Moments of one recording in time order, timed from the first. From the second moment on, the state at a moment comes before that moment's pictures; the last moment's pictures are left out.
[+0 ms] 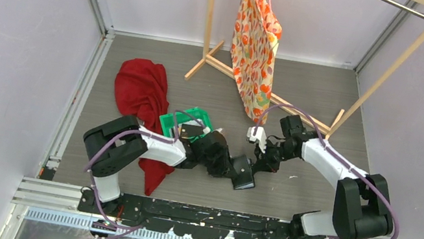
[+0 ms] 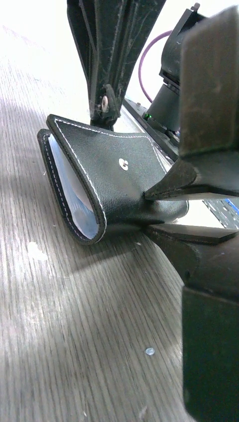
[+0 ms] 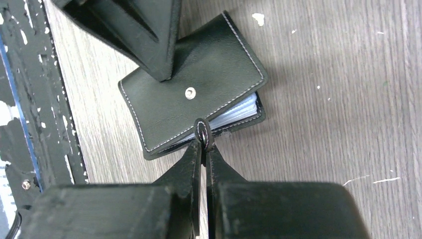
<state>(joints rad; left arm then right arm) -1.00 1.75 0.78 0.18 0.15 -1.23 0.31 1.40 0.76 -0.68 -0.70 -0.90</state>
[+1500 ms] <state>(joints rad) -1.05 1.31 0.53 0.32 -0.19 -0.73 0.39 1.59 1.11 -1.08 -0.42 -0.28</state>
